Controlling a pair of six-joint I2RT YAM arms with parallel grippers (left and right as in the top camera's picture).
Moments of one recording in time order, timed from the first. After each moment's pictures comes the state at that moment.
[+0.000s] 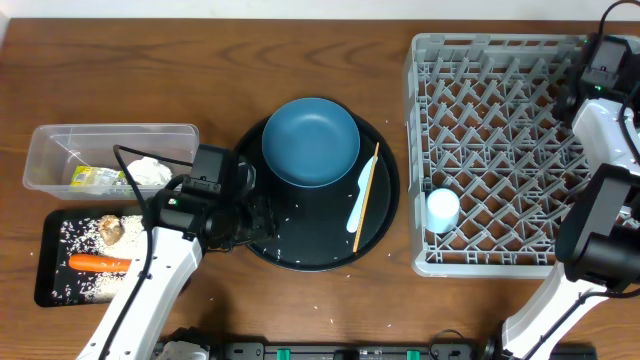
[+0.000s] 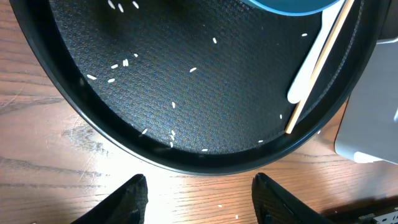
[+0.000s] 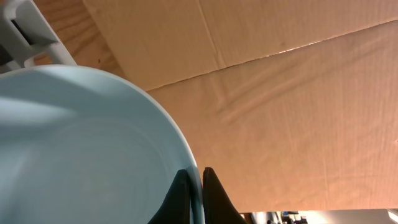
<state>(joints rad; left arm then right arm) -0.24 1.21 0.90 -0.98 0.30 -0.43 -0.28 2.06 1.54 -0.29 1.26 -0.39</state>
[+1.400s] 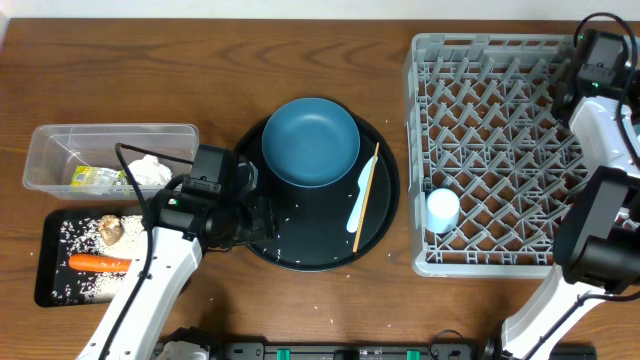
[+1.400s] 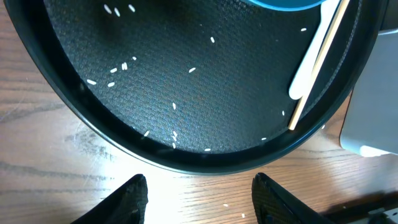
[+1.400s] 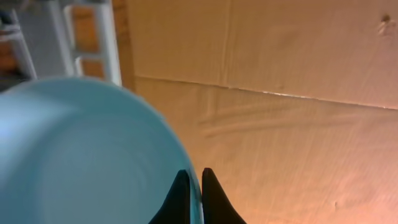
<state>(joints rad) -0.24 1.21 0.90 -0.98 0.30 -0.38 -0.26 2.03 1.55 -0.36 1.22 -0.76</state>
